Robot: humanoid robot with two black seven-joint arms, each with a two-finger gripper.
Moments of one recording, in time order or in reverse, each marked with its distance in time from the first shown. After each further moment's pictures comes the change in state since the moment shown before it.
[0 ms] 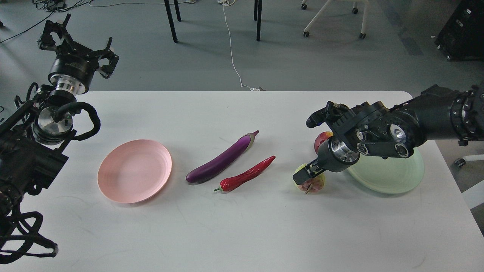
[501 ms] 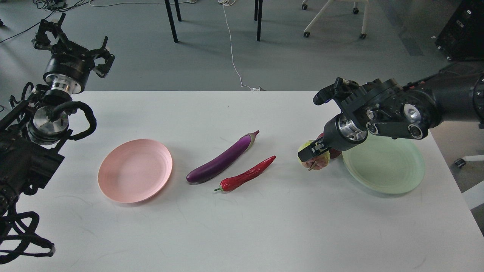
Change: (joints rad) left arm 0.000 0.020 -0.002 0.000 -0.002 -0.002 0.004; right arm 0.122 -0.109 -0.002 0.040 -0.037 0.002 -0.013
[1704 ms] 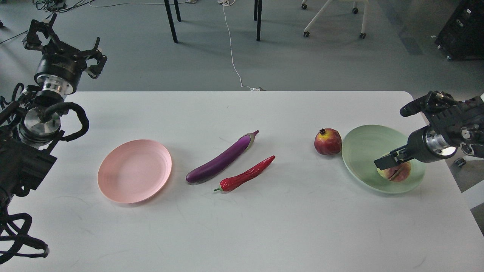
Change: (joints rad) left arm 0.009 0.029 0.001 0.000 -0.001 0.001 -0.002; right arm -0.091 -0.367 0.022 0.031 -0.299 -0.072 -0.025
